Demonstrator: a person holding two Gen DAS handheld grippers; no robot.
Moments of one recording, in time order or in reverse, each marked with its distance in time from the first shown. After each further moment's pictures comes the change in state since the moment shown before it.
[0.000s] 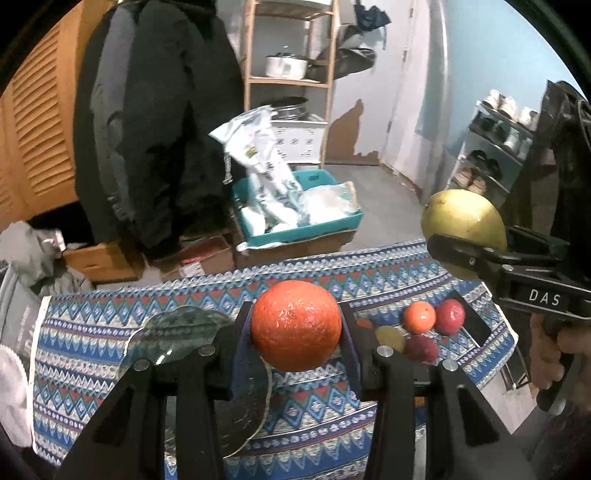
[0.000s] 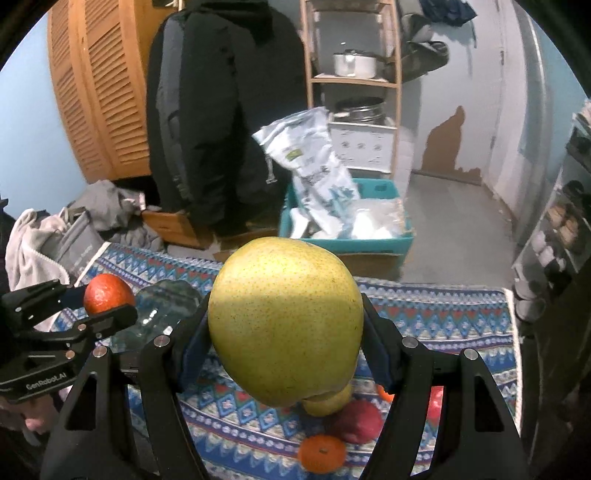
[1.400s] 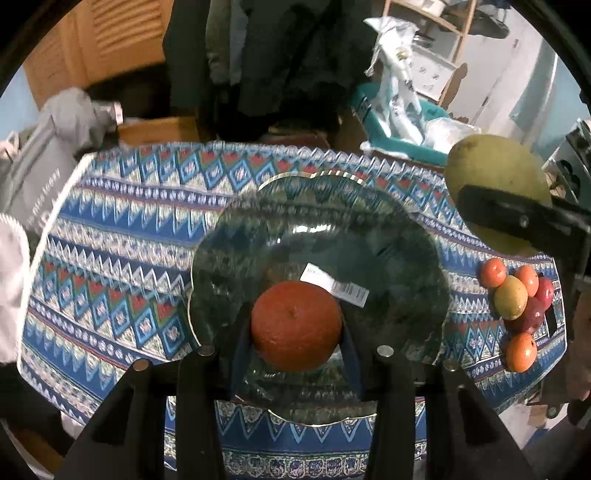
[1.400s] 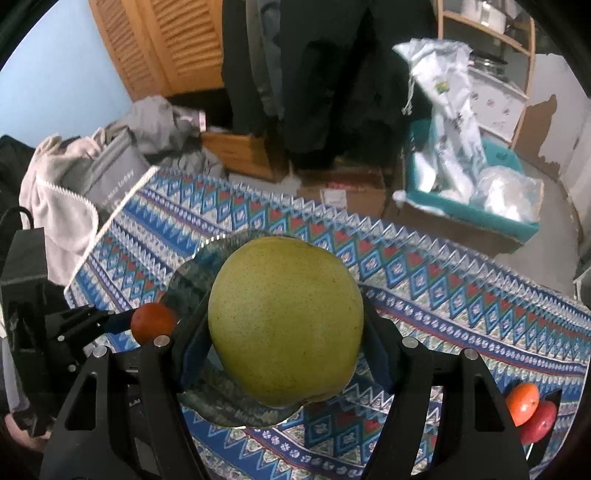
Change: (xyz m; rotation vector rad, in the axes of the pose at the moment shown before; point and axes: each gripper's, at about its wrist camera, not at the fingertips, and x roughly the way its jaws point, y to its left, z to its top) left arm 0.077 0.163 -0.104 -0.275 0.296 0.164; right arm 0.156 0.155 -0.012 -0.140 0.278 0.194
